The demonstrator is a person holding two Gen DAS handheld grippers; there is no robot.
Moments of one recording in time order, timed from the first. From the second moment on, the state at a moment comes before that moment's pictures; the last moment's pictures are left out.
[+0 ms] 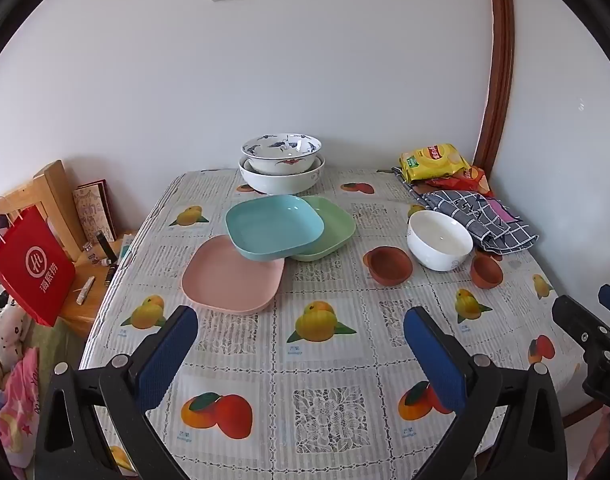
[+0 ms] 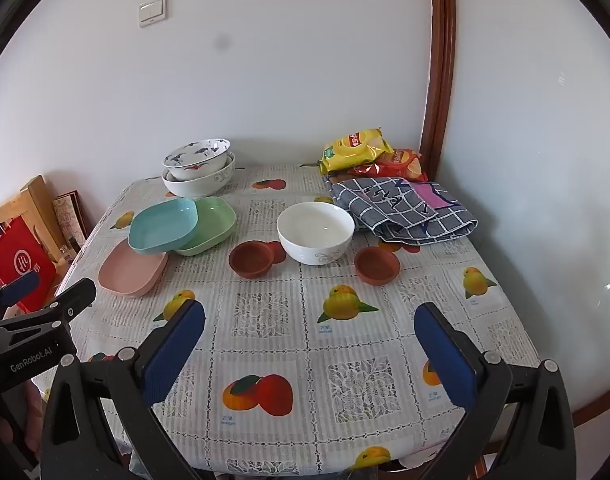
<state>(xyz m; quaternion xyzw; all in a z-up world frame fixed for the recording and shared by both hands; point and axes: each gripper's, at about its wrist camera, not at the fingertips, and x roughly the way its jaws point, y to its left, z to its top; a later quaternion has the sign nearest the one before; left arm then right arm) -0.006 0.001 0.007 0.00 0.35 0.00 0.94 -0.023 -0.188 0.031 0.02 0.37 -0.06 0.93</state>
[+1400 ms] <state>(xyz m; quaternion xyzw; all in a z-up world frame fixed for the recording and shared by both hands) 0.020 -0.004 0.011 0.00 0.34 0.00 0.94 -0.003 -0.191 0.041 0.03 0.35 -0.05 0.94</state>
